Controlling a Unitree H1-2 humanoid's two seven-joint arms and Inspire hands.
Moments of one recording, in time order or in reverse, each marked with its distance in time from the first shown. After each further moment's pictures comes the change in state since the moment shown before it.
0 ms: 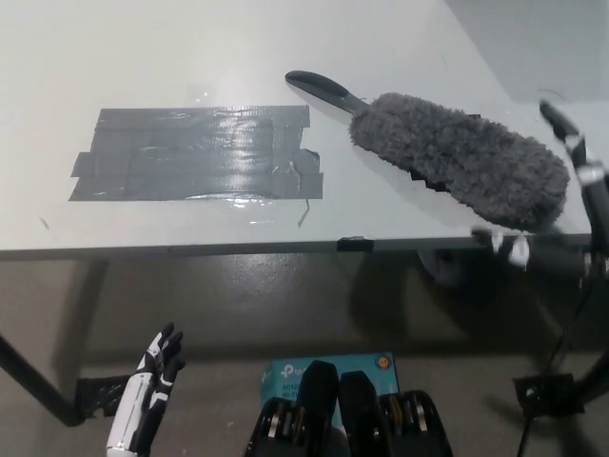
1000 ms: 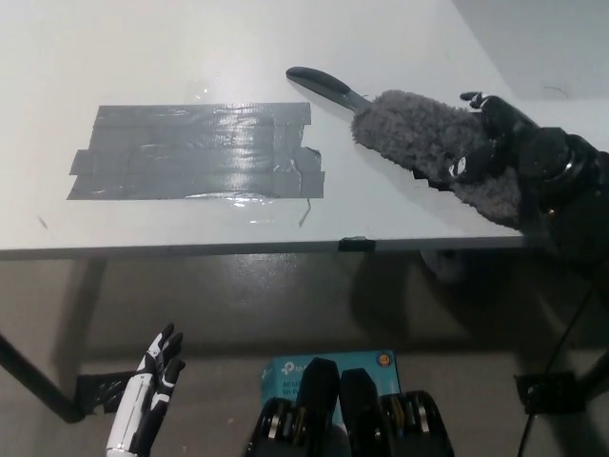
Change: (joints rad) left_arm 0.000 -0.001 0.001 -0.004 0.000 0.000 0.000; right_arm -0.664 0.014 0.314 1.190 -0.153 0.201 0.136
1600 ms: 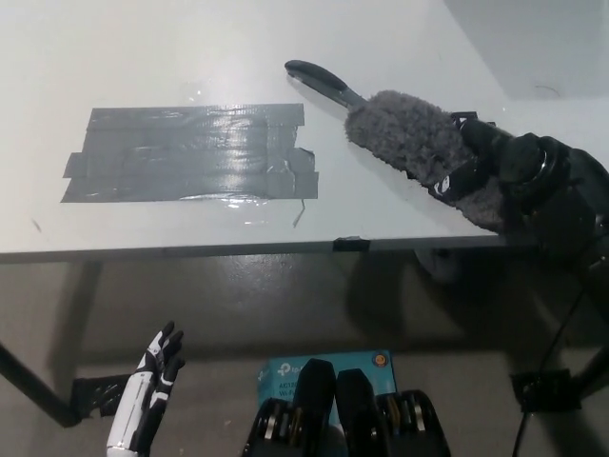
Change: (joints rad) left_arm -0.003 0.000 0.000 -0.002 0.001 0.000 0.000; right_arm -0.046 0.015 0.114 0.112 -0.048 -0.037 0.086
